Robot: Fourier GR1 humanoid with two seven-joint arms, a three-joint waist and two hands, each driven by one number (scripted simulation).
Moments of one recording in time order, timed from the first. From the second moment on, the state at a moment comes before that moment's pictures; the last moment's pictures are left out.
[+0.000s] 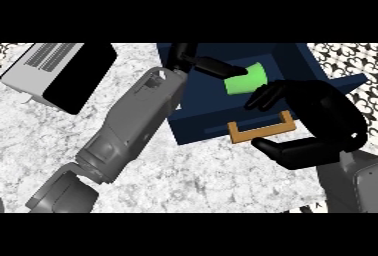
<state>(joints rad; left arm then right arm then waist) -1.26 0.00 -0.29 -0.39 0.49 0.24 -0.37 -0.42 -0.18 0.03 -1.77 -0.29 0.44 0.11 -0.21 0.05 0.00</state>
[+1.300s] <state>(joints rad) -1.11 0.03 -0.22 -0.48 0.65 0.21 -0.57 -0.39 -0.31 0.36 -1.26 0.45 0.38 -0.06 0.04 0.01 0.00</state>
